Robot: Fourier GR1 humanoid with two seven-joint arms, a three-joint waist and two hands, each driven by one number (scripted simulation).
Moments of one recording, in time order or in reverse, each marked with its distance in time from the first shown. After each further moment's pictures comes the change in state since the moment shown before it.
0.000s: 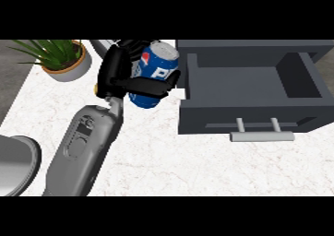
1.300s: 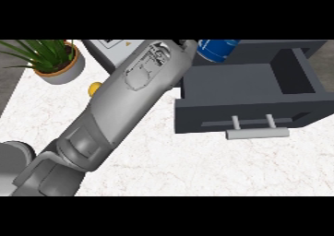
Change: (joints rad) left arm -0.690 -0.005 -0.182 0.599 0.240 0.291 0.032; right arm -0.088 -0.020 0.000 0.026 0.007 -0.013 0.051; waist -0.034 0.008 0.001
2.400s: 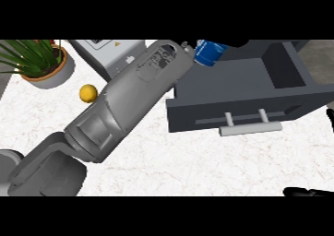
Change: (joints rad) left arm -0.088 0.000 -0.200 0.312 0.217 0.062 -0.189; right arm -0.102 -0.013 0.019 0.066 0.034 -0.012 0.008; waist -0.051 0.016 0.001
